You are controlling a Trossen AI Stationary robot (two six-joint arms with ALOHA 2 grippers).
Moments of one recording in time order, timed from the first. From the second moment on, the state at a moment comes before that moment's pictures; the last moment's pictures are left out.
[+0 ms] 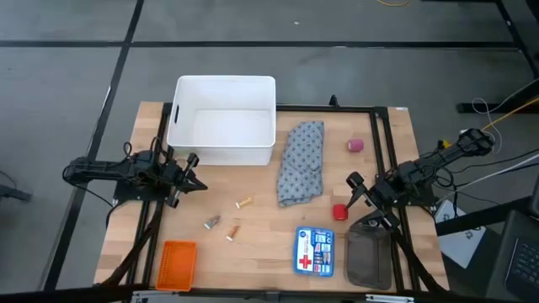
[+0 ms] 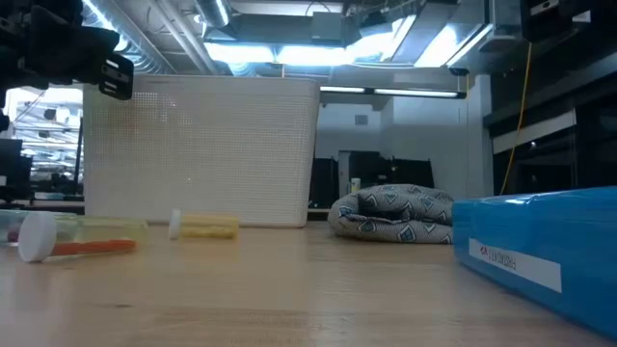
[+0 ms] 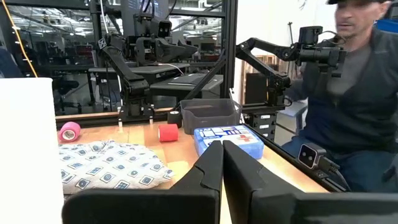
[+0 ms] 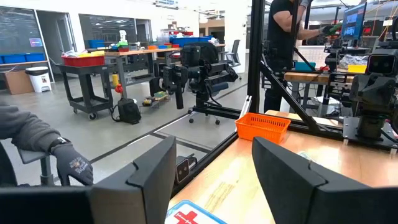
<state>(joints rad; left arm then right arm) 0.01 0.00 0.01 0.07 0.27 -0.01 0.50 0.49 0.25 0.29 -0.15 0.04</state>
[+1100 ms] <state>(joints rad) 0.01 0.00 0.01 0.07 0.27 -0.01 0.50 0.49 0.25 0.30 -0.15 0.02</state>
